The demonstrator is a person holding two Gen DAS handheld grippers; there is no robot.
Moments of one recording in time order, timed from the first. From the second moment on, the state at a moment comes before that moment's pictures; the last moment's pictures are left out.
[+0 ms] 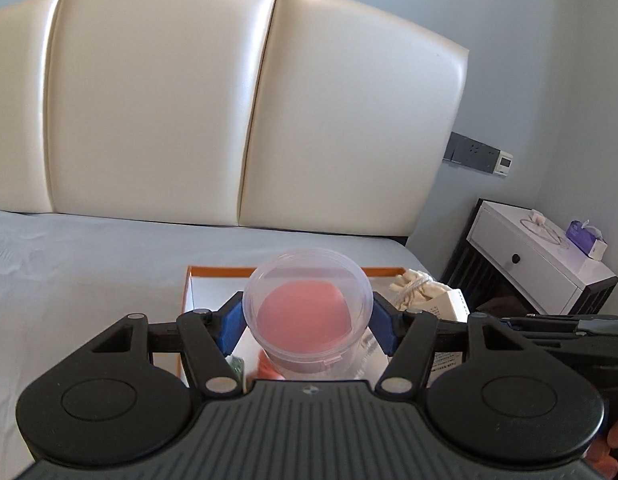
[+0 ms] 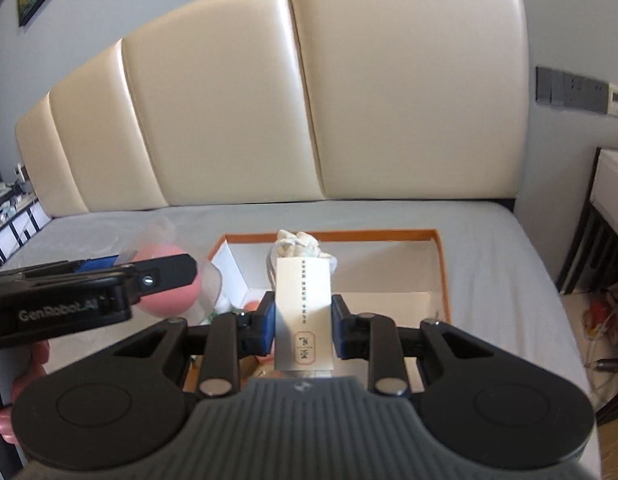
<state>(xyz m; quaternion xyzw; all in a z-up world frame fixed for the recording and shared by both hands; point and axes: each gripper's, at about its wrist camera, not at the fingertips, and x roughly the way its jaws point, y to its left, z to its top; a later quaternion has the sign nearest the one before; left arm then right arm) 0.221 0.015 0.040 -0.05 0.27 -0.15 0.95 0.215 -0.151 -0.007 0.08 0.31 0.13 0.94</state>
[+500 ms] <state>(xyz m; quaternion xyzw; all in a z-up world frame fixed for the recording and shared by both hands) 0.332 -0.013 0.000 0.02 0.36 -0.18 0.92 0.339 -0.161 -0.074 0.17 0.44 0.12 0.87</state>
